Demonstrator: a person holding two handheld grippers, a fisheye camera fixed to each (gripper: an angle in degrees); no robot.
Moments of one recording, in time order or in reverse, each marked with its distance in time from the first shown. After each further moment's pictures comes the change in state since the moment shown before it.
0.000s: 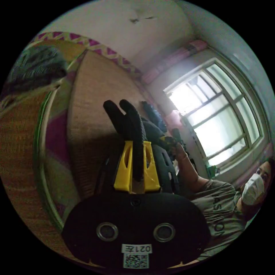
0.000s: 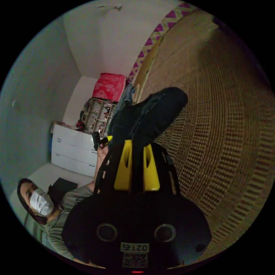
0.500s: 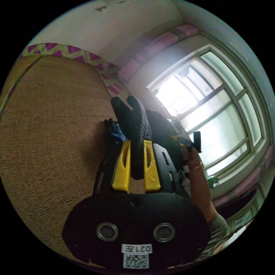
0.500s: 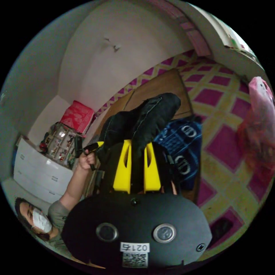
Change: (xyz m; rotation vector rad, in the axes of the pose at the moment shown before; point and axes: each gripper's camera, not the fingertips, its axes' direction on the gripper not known) left arm 0.140 -0.227 0.301 -0.097 0.058 0.033; right arm 0.016 -0.123 -0.274 0.352 0.505 -0.038
